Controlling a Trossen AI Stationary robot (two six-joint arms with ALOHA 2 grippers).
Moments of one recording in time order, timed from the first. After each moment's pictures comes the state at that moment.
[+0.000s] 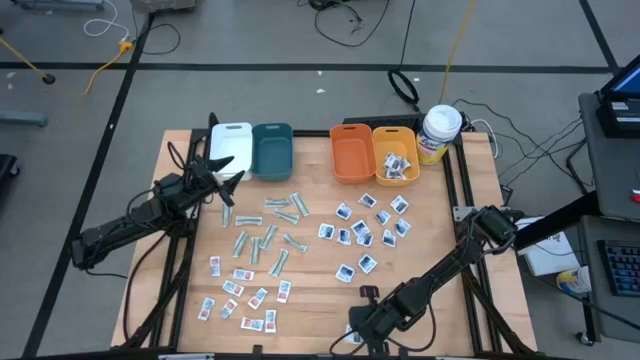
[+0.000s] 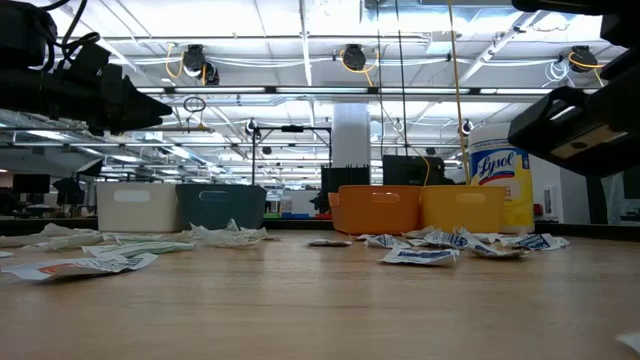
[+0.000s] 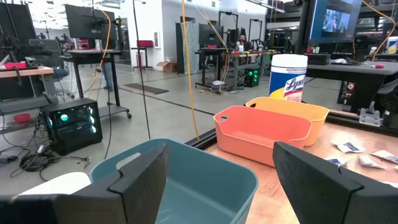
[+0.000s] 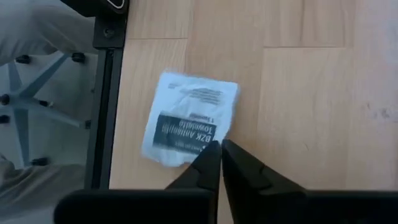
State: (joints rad) left arm 0.47 0.03 0.02 0.06 -0.18 -0.01; right arm 0.70 1.98 1.25 -0.34 0.05 0.67
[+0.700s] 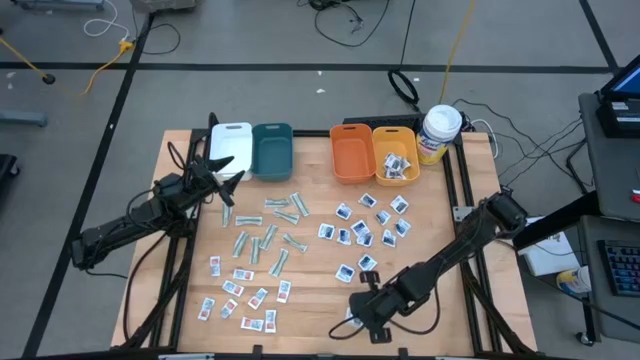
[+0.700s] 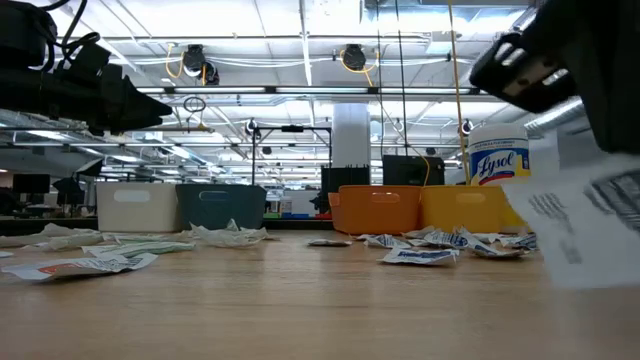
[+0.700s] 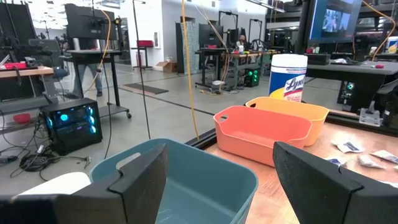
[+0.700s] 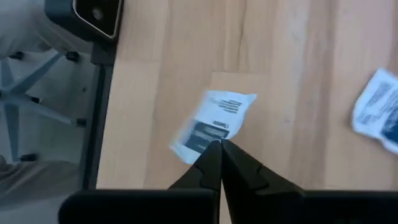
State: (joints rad) left arm 0.47 0.03 0.02 0.06 -0.18 -0.01; right arm 0.64 1.83 1.25 -0.48 0.05 0.55
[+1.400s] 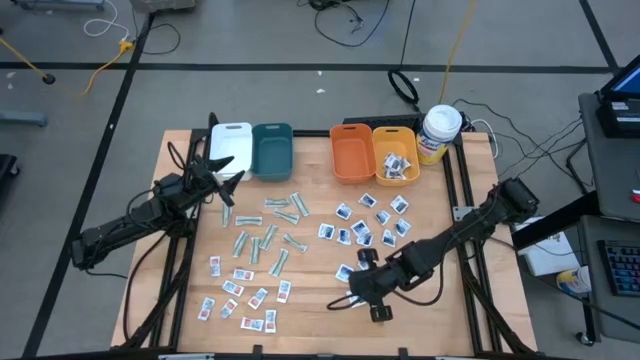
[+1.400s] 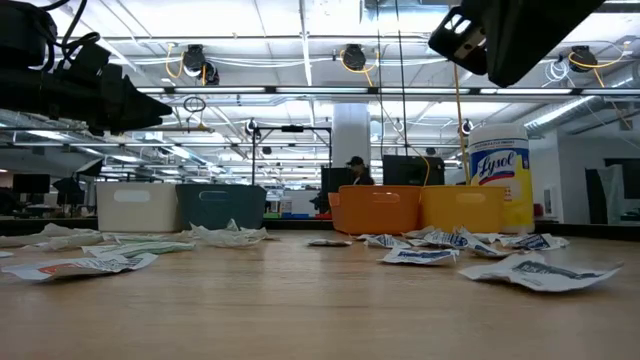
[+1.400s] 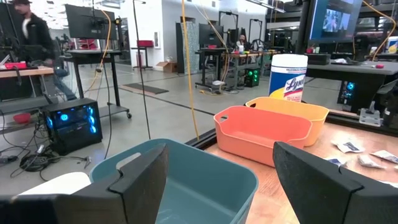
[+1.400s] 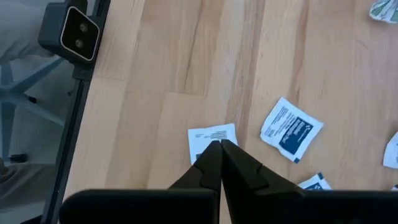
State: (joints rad) left arm 0.47 0.03 0.02 0.06 -0.18 -0.01; right arm 0.52 1.69 1.25 -0.59 0.05 0.38
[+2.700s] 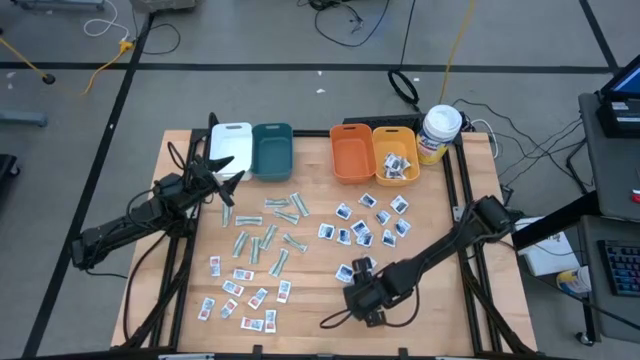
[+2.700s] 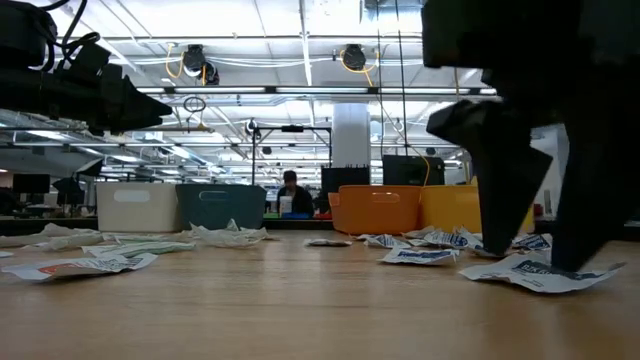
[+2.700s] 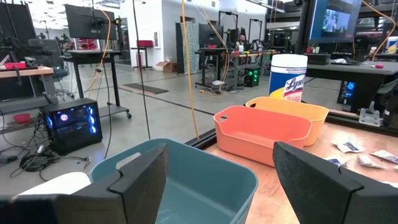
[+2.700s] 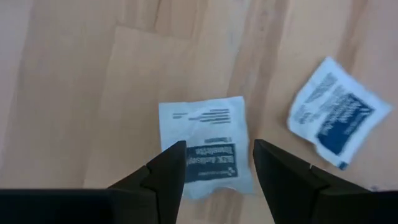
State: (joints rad) left arm 0.47 0.03 0.02 0.06 -0.18 -0.01; right arm 0.56 1.94 1.25 -0.55 0.13 0.33
